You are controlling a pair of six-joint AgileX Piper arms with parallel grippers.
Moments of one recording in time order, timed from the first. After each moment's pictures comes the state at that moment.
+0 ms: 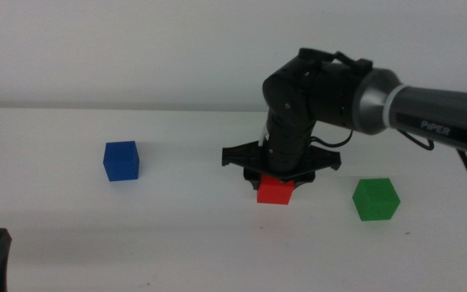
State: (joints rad) left arm 0.04 0.01 0.00 0.04 0.14 0.02; right arm 0.67 2.10 -1.64 -0.17 1.04 0.78
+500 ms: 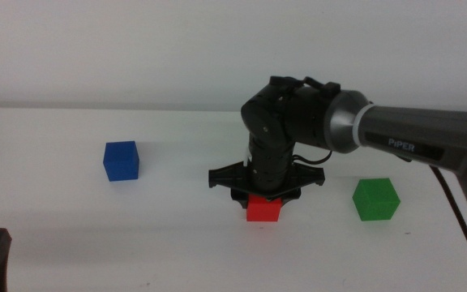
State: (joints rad) left arm 0.04 0.01 0.00 0.04 0.14 0.02; right arm 0.71 2.16 -1.64 -0.17 1.03 0.79
